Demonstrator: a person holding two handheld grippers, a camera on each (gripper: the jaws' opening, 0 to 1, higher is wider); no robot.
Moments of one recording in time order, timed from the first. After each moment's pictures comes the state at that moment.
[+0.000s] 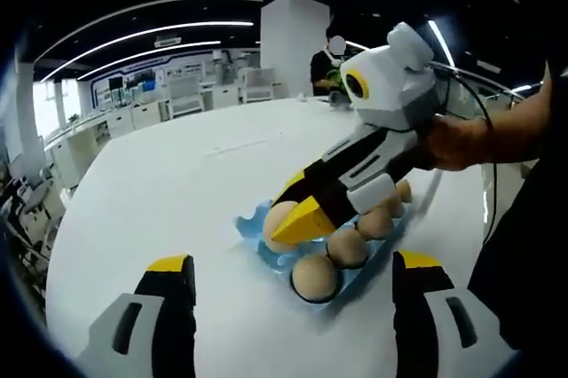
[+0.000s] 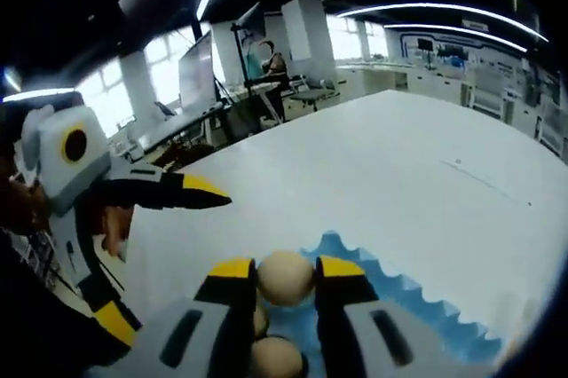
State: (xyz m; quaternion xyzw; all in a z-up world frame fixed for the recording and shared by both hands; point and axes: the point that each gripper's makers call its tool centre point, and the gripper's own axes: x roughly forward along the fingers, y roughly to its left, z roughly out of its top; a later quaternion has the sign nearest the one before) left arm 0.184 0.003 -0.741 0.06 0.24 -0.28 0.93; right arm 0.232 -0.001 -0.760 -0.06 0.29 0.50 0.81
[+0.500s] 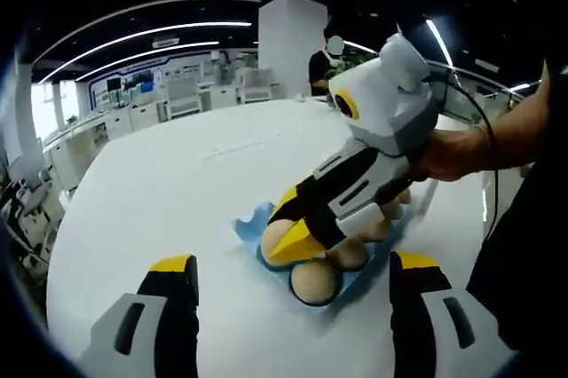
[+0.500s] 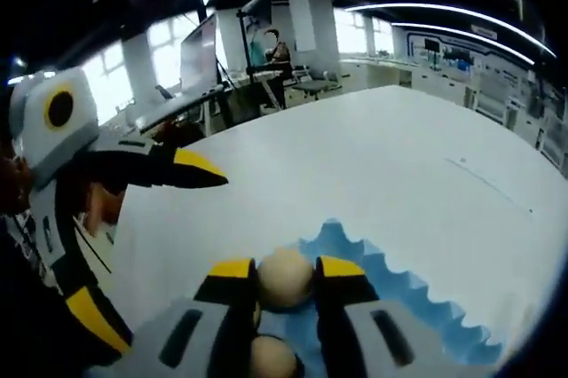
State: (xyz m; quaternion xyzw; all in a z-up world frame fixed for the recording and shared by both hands) left arm 0.184 -0.002 -0.736 0.06 0.24 -0.29 0.92; right arm 0.231 0.001 -0.780 -0.11 0.29 0.50 0.81
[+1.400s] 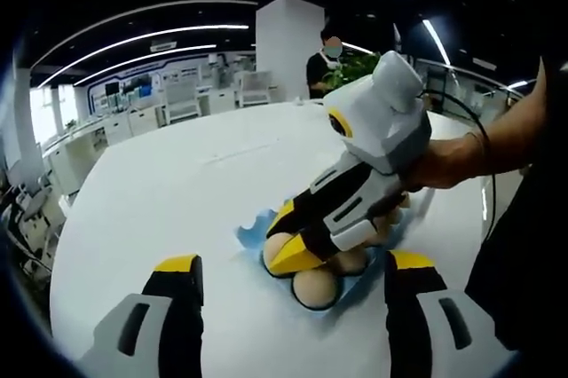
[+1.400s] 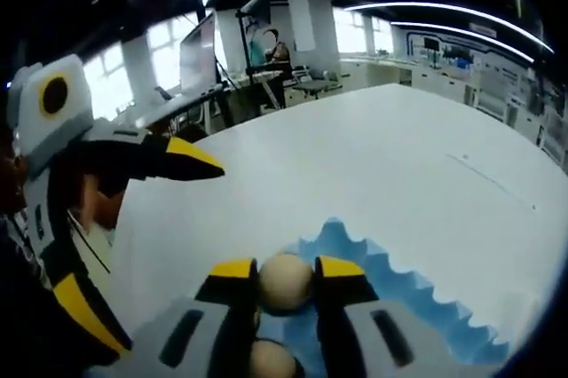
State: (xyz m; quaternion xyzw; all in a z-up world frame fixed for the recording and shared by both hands) left arm 0.188 0.000 -0.728 0.06 0.24 -0.29 0.92; right arm 0.237 0.003 -0.781 -0.09 0.29 0.50 0.81
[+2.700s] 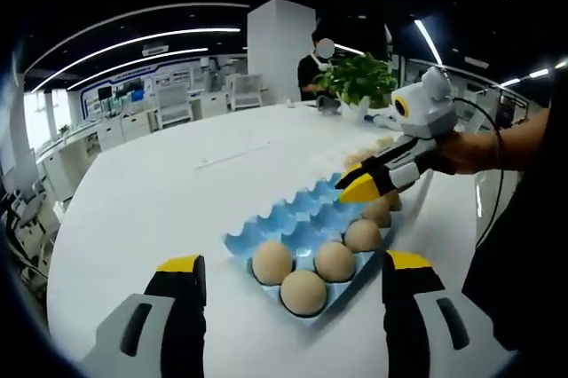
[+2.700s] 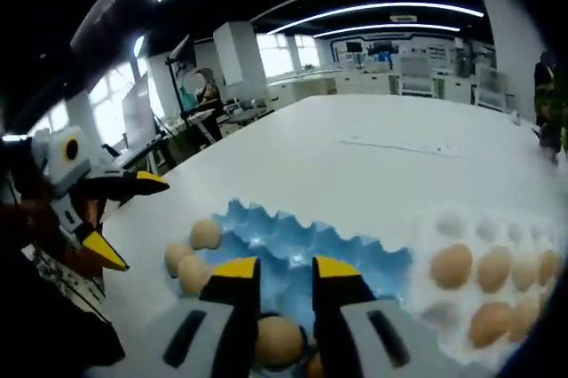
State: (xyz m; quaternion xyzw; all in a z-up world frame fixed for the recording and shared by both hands) left arm 0.185 -0.012 -0.728 0.07 0.23 -0.31 0.92; right arm 0.246 -0.156 -0.753 0.02 0.27 0.33 0.91
